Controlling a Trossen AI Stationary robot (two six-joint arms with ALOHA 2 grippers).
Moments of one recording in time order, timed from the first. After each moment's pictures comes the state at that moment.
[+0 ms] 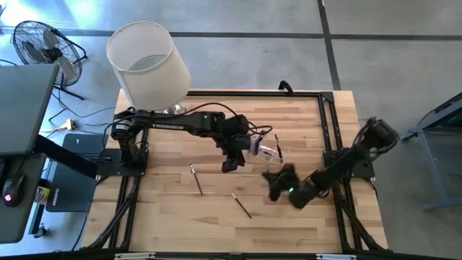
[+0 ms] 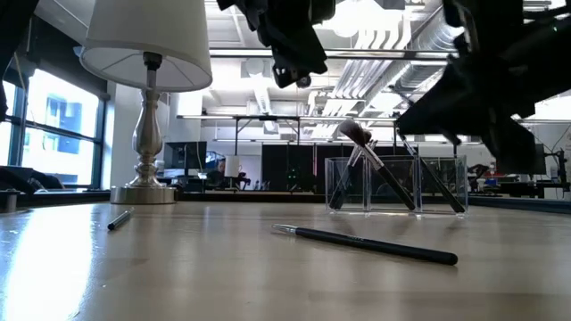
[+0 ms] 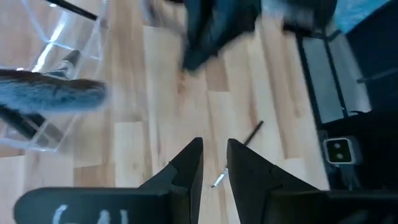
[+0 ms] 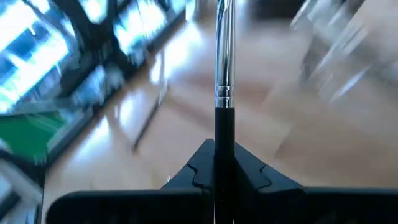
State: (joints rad) left arm 0.06 1.84 1.64 -0.71 0.43 -0.06; right arm 0.64 1.57 0.54 0.38 0.99 1.28
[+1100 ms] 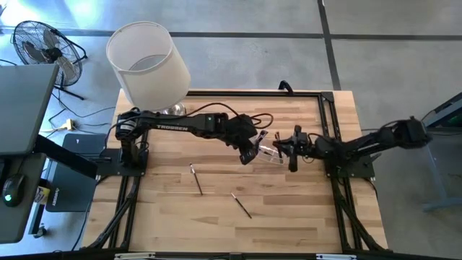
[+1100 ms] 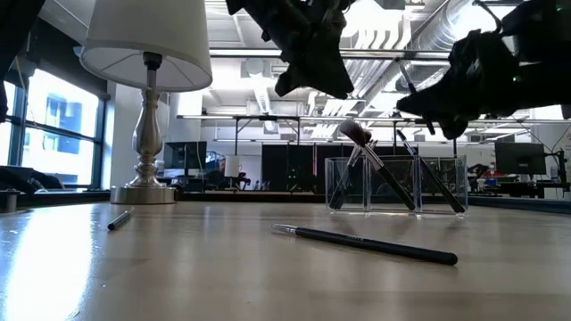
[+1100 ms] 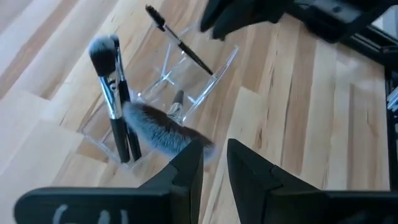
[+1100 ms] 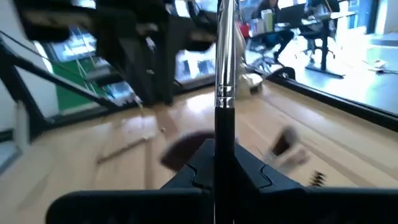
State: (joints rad) left arm 0.06 1.88 1.64 -0.53 0.06 -0.37; right arm 0.00 1.05 0.02 0.98 0.23 0.22
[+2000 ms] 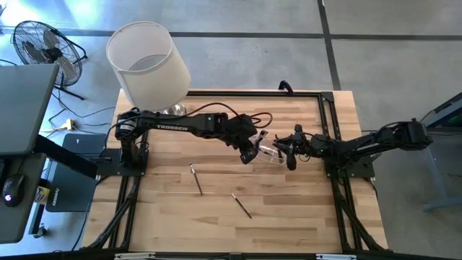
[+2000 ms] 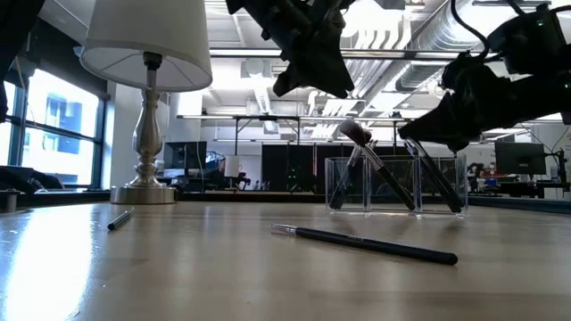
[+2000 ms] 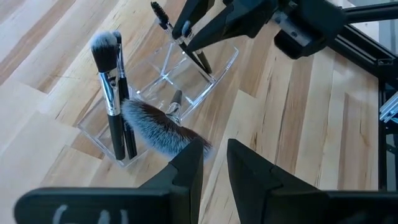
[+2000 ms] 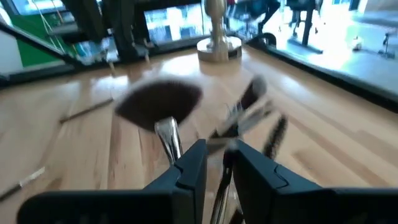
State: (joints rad) left arm 0.06 1.88 1.64 -0.53 0.06 -0.43; right arm -0.07 1.05 0.02 0.83 0.21 0.18
